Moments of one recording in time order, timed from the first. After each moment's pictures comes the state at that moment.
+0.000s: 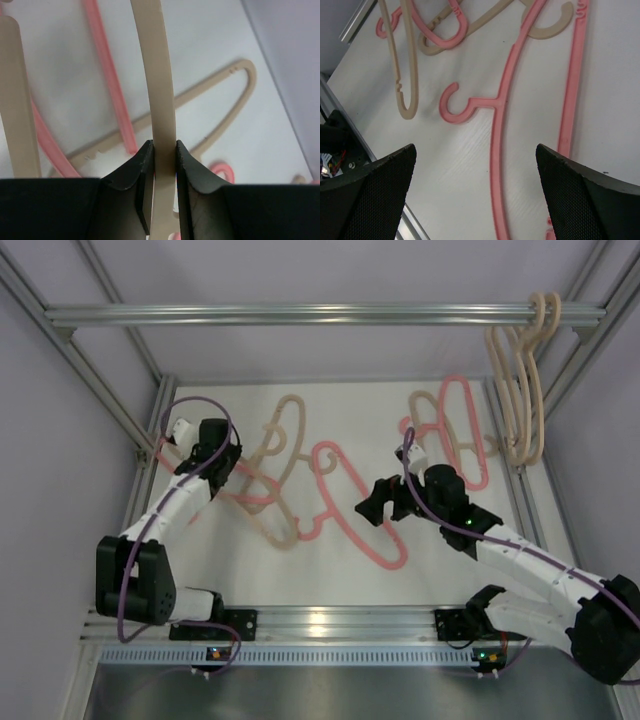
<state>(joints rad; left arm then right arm) -0.15 1.38 0.94 -0.23 -0.40 -1.08 0.62 1.03 0.59 0.04 -0.26 0.37</state>
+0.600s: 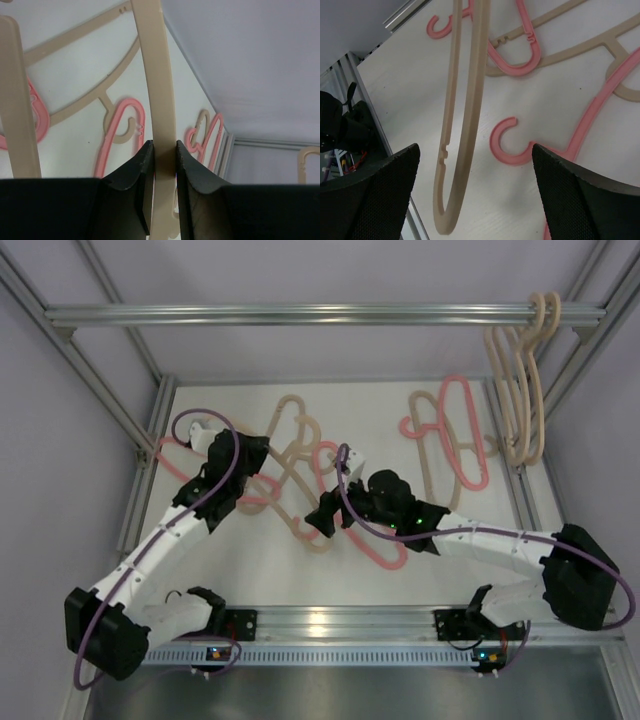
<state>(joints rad) -0.45 1.09 0.92 -0.23 -0.42 -1.25 0.95 1.28 0.75 0.23 -0.13 0.30</state>
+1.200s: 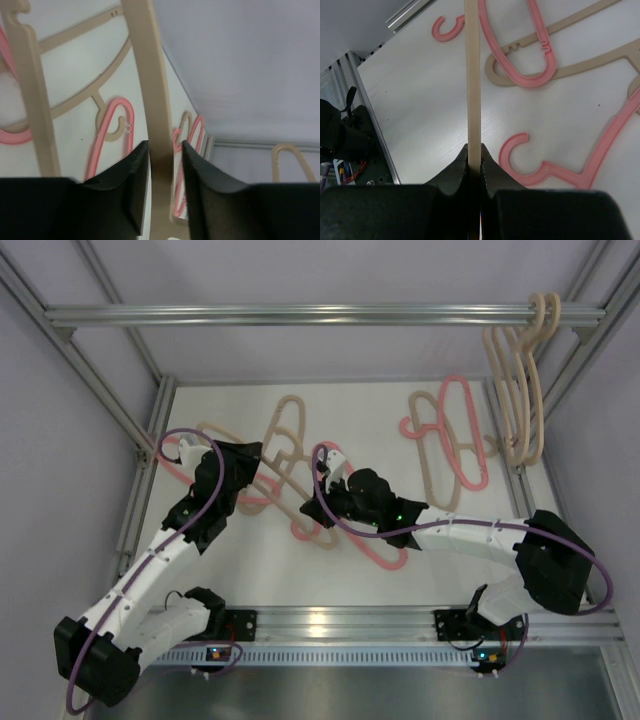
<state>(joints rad) -0.45 0.93 0.78 -0.18 -0.43 -1.31 1.01 1.46 0.87 0.29 -0.10 0.30</state>
